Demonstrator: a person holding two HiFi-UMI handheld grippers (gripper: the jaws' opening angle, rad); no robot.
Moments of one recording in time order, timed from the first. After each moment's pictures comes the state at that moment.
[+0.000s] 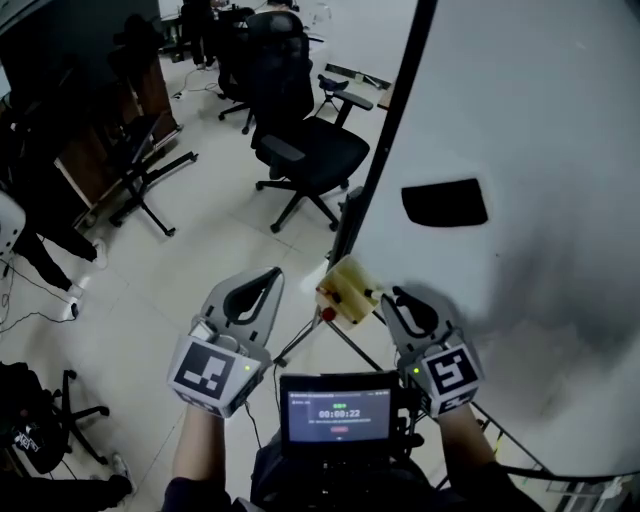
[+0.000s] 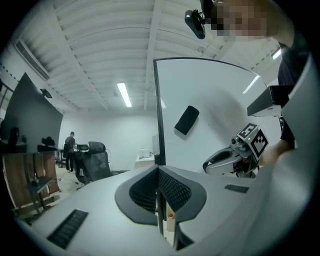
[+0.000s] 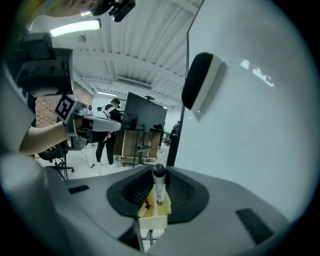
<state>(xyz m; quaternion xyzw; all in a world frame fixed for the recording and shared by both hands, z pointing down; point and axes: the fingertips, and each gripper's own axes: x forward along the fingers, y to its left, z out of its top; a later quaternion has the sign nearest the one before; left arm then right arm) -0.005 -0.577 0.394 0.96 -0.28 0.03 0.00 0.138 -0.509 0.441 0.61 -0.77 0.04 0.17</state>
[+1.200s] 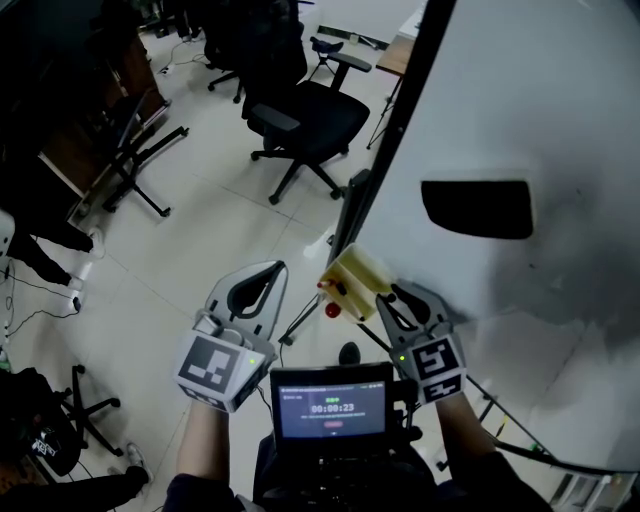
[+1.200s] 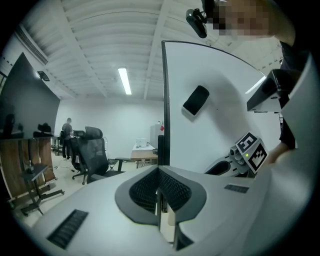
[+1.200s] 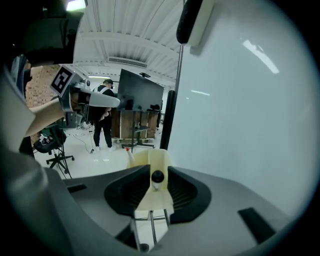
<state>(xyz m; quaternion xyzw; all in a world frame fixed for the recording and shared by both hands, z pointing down) 0.021 -0.612 0.448 0.96 -0.25 0.08 0.05 0.158 -0.535 0.539 0.61 -0.75 0.11 0.24</state>
